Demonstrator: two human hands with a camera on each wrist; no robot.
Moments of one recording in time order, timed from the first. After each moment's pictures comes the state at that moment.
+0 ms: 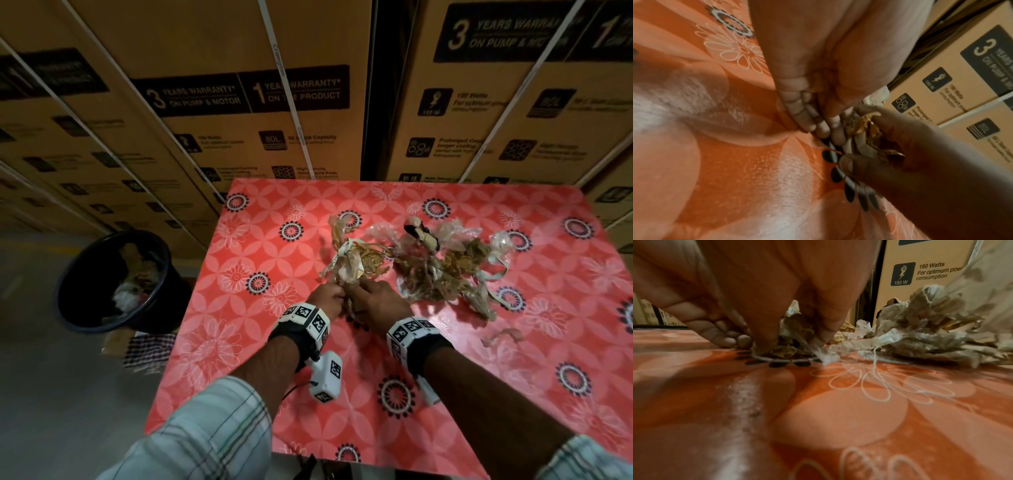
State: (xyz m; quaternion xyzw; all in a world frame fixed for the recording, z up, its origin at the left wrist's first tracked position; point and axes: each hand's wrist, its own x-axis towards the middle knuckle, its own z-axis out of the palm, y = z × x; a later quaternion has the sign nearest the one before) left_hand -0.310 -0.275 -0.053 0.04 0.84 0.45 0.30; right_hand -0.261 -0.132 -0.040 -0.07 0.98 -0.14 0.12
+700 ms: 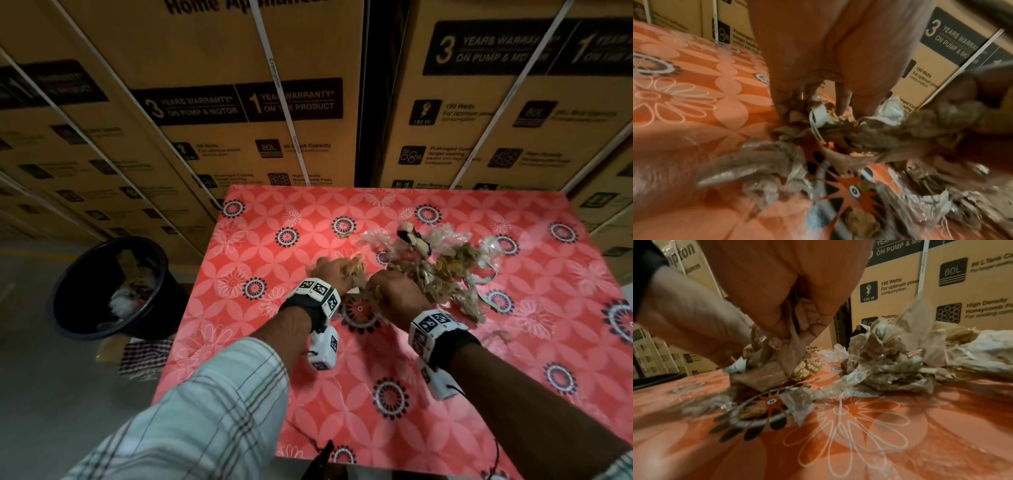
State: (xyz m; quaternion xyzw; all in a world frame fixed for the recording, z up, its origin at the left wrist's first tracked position) left_hand -0.353 -0.249 -0.025 0.10 0.93 0.25 0.26; right_hand -0.259 -0.098 -0.003 -0.06 0.97 -0.24 0.03
